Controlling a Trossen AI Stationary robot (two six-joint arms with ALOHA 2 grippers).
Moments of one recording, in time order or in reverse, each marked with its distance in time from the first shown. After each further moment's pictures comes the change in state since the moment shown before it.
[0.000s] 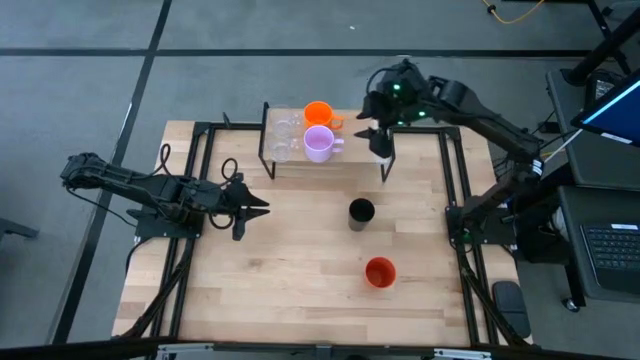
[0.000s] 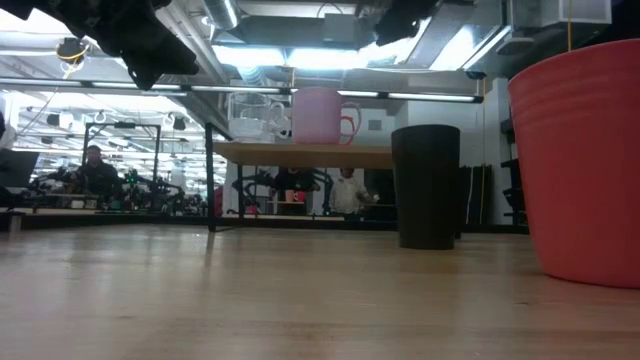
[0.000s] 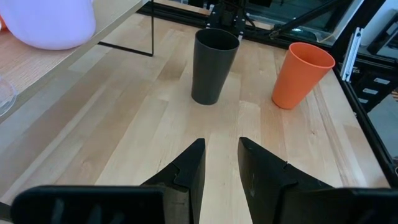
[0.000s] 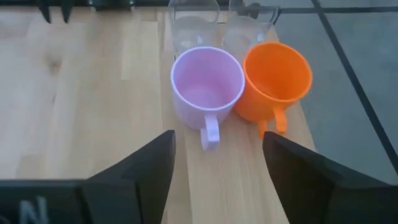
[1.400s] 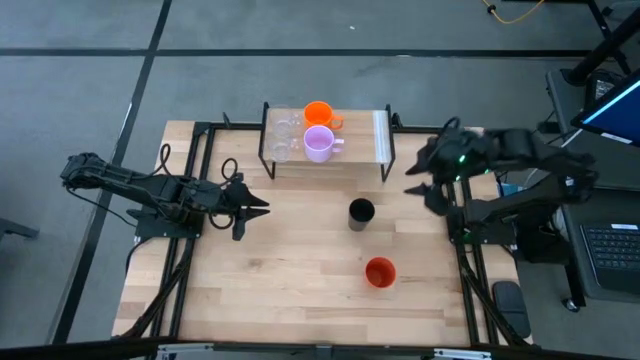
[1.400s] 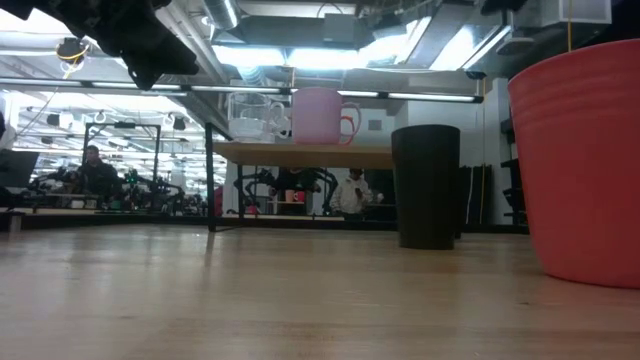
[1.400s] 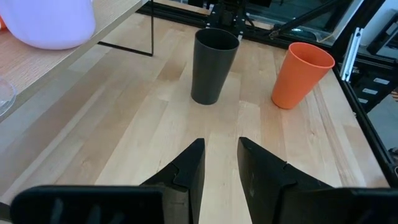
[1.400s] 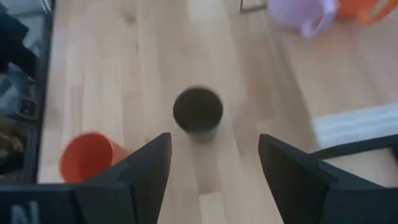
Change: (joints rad) left arm 0.000 0.000 0.000 0.000 -0.001 0.001; right arm 0.451 -0.476 -0.381 -0.182 0.200 0.474
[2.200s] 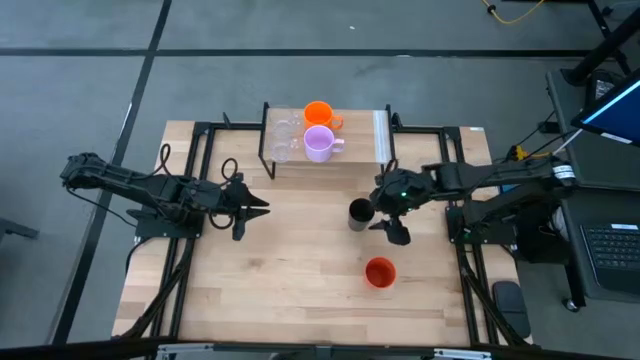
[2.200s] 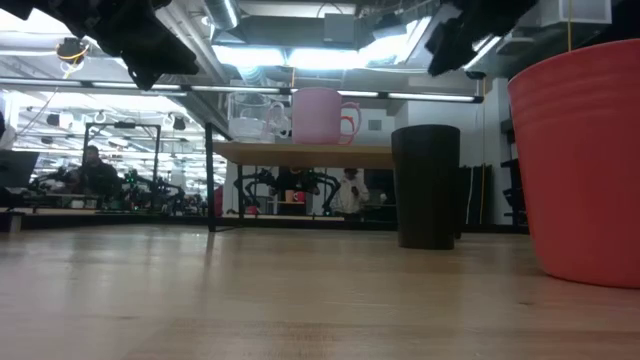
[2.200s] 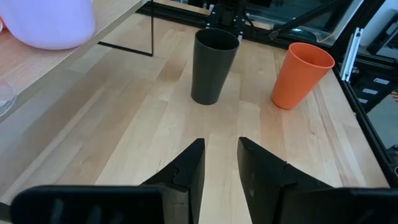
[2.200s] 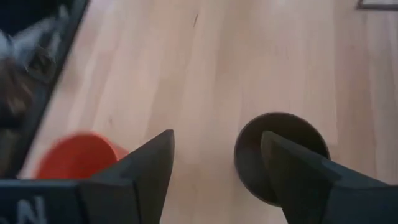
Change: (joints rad) left arm 0.000 0.000 0.000 0.001 0.000 0.000; right arm 0.084 0.184 -0.357 0.525 -0.158 -0.169
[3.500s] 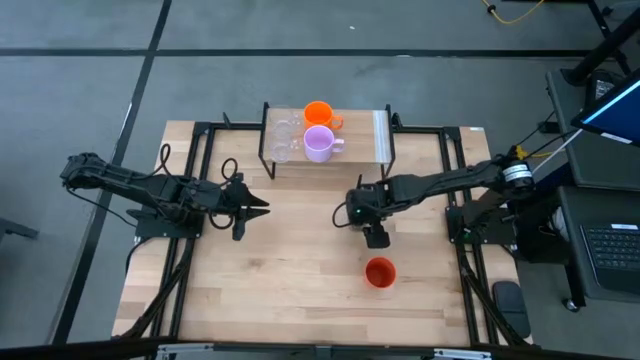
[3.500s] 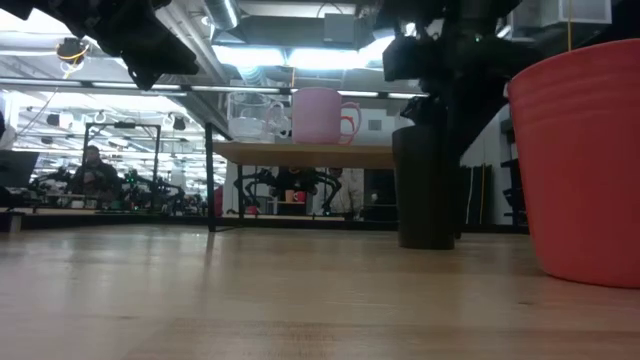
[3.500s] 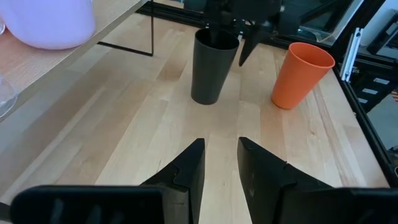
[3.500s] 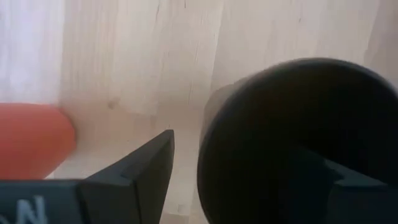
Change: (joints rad) left arm 0.000 0.000 0.000 0.000 0.000 0.000; right arm -0.001 0.382 0.106 -0.152 0.128 -0.074
